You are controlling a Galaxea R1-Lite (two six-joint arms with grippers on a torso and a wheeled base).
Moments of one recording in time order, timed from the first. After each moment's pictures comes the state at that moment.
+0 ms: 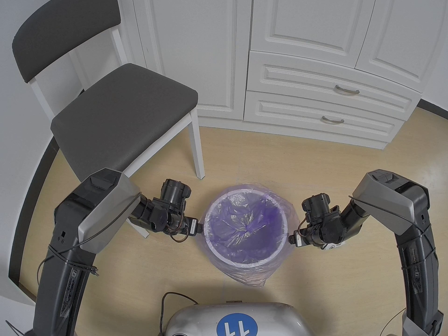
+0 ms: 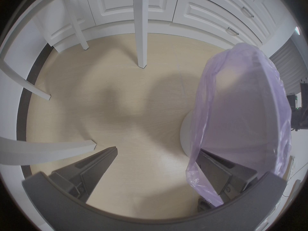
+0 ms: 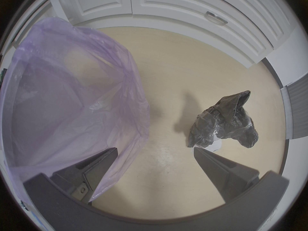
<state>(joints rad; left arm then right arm) -0.37 2.63 -1.59 -0.16 0.06 -0.10 0.29 2.56 -1.26 -0.41 -0.23 0.10</state>
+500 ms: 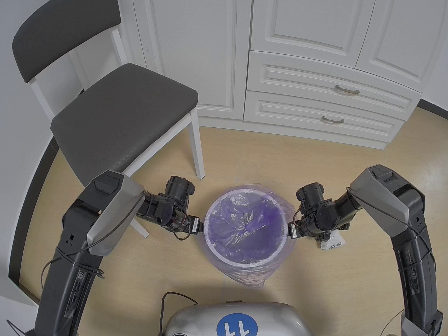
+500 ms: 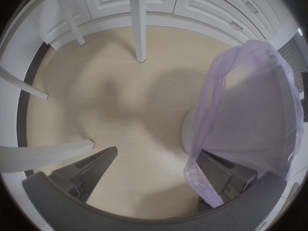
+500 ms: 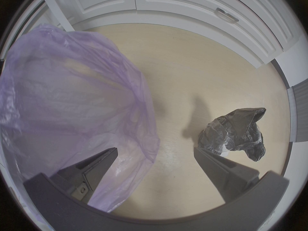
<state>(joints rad) -0.37 2.70 -1.79 0.03 0.06 -0.10 0.29 2.61 -1.50 -0.17 -0.17 0.11</state>
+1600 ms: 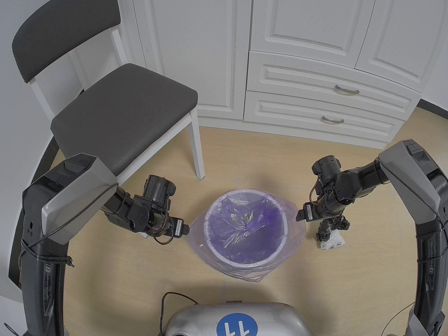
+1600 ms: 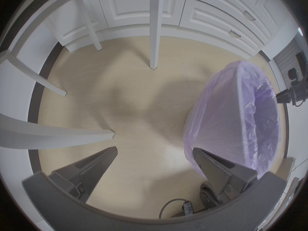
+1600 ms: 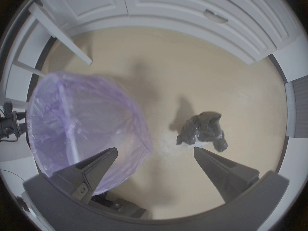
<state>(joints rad) -0.34 2.42 -1.31 -0.21 0.10 -0.10 0.25 2.40 -1.53 0.15 -0.13 0.12</state>
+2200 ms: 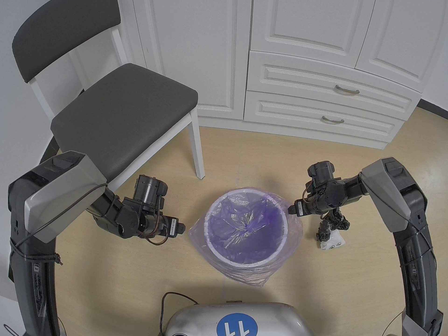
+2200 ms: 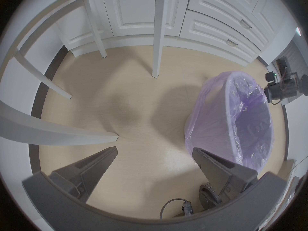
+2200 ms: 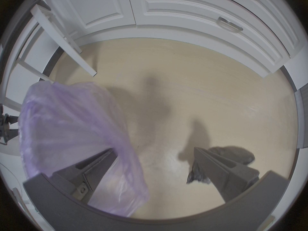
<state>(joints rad) -0.33 2.33 -1.15 -0.35 0.10 -0.10 0.21 2.63 -1.76 -0.02 -0.04 0.03</state>
